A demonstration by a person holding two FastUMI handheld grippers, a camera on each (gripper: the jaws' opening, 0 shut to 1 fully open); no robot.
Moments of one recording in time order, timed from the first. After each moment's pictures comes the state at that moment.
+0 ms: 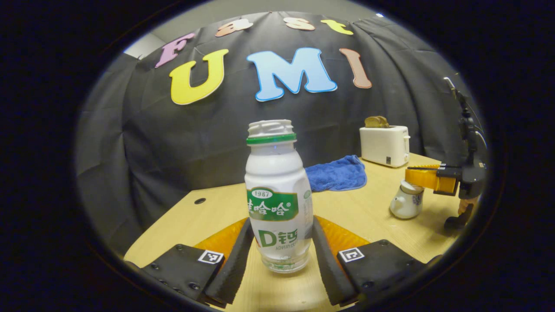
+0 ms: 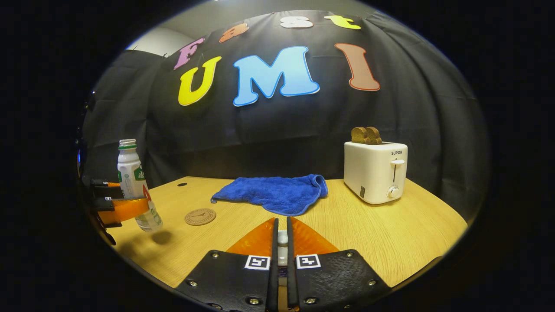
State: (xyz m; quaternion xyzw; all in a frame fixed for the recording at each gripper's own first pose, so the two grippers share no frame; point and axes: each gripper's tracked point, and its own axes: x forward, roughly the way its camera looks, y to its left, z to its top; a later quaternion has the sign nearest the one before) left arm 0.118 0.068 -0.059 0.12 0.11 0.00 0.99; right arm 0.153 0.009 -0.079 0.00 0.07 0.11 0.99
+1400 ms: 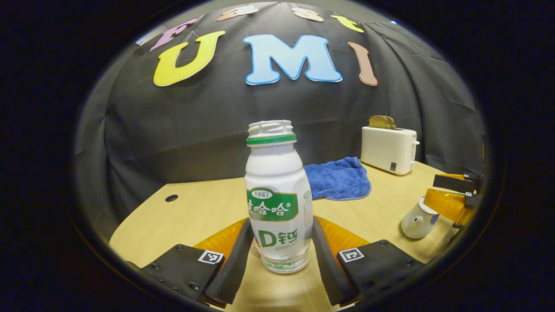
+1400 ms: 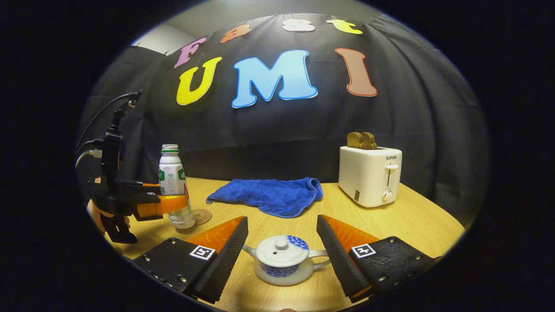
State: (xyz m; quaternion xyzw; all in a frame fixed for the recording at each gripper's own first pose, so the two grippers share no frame) left arm 0.218 0.048 -0.084 0.07 0.14 -0.04 0.99; right arm 0.149 0.009 -0.071 -0.02 0.05 0.09 0.99
